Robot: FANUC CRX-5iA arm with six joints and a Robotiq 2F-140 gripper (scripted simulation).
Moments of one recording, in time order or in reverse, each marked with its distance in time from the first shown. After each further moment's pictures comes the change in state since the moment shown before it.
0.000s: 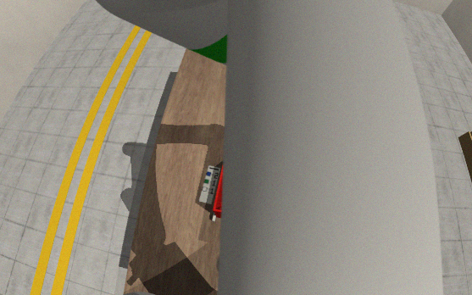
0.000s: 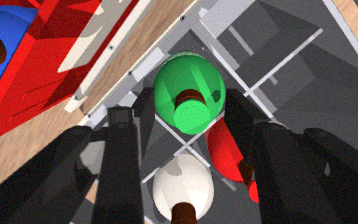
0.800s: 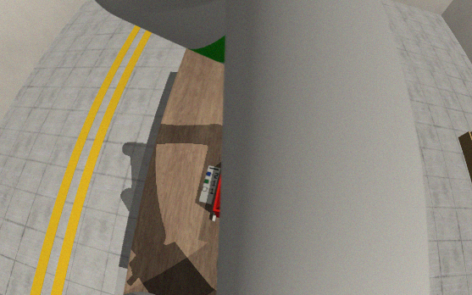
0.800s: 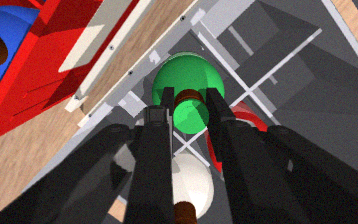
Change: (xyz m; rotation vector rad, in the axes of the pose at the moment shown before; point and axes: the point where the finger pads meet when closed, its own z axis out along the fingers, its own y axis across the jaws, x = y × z) arm 0.000 0.000 -0.001 0.000 0.000 0.000
